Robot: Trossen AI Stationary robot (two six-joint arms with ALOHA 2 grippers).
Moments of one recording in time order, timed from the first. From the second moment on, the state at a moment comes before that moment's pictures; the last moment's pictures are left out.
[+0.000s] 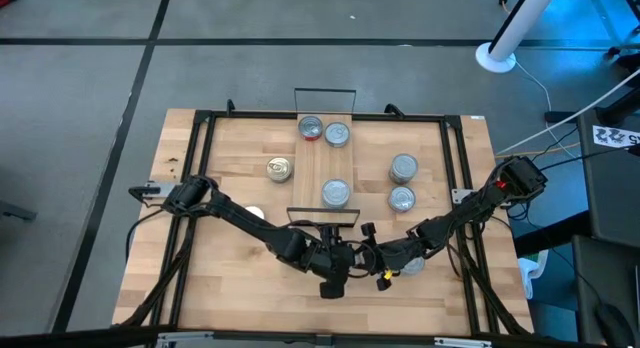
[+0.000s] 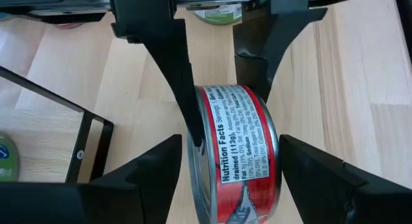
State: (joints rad) left arm -0.39 2.12 1.69 -0.50 -0.35 -0.36; right arm 0.54 1.62 0.69 0.31 0.29 0.00
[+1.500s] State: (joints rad) left arm -0.28 1.64 1.68 -0.67 -0.62 -0.02; right arm 0.54 1.18 0.70 0.00 0.28 0.02
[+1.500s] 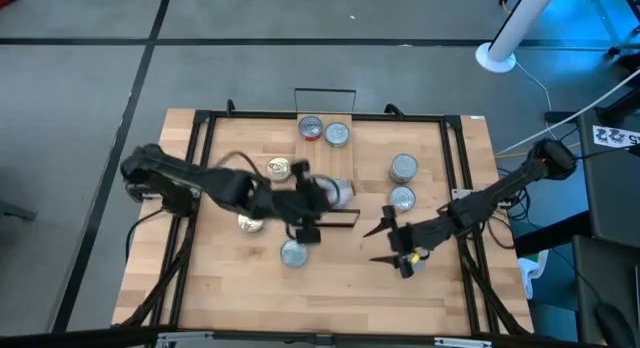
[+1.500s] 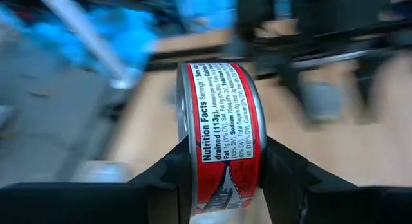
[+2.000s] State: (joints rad) left arm 0.15 1.61 1.59 -0.82 -0.77 0.29; right arm 0.54 1.05 0.70 -0.01 0.31 0.02
